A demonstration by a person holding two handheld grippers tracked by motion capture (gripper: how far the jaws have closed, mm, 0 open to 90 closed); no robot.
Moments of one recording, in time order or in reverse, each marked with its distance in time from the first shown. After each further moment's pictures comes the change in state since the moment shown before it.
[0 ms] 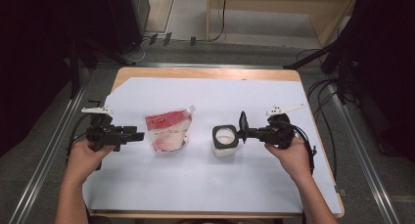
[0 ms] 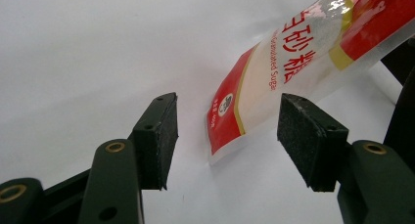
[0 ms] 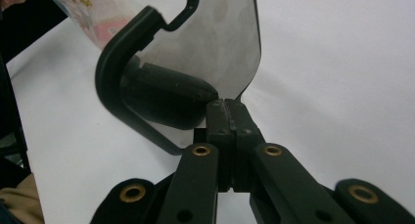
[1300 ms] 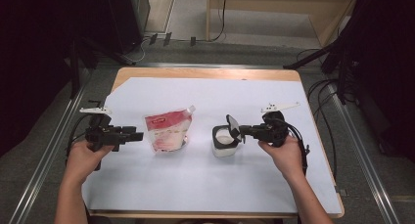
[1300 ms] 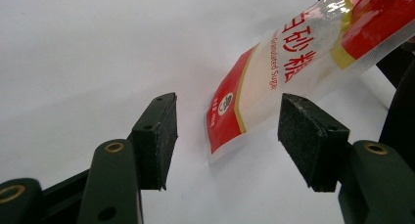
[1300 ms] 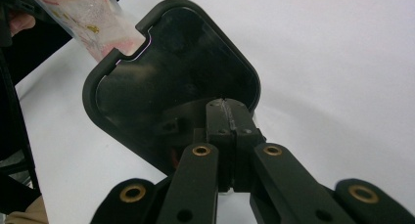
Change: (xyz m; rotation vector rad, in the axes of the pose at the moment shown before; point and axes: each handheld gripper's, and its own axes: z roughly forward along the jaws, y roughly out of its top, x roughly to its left) left arm 0.003 -0.002 -0.001 -0.006 -0.015 -0.015; right arm 0.009 0.009 0.011 -0.031 0.011 0.040
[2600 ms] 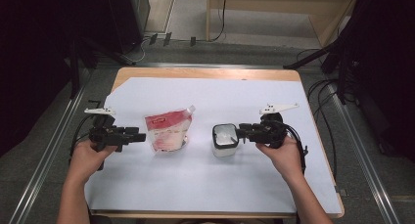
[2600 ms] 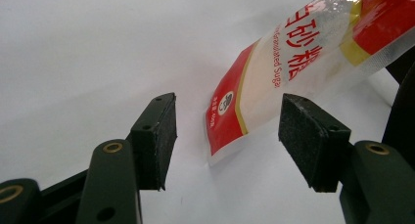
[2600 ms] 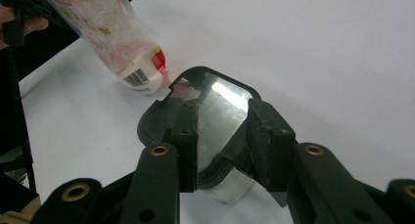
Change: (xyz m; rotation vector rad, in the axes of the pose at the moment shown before) left arm 0.001 -0.001 0.008 0.011 -0.005 0.008; right arm 0.005 -0.001 0.001 -0.029 0.009 -0.043
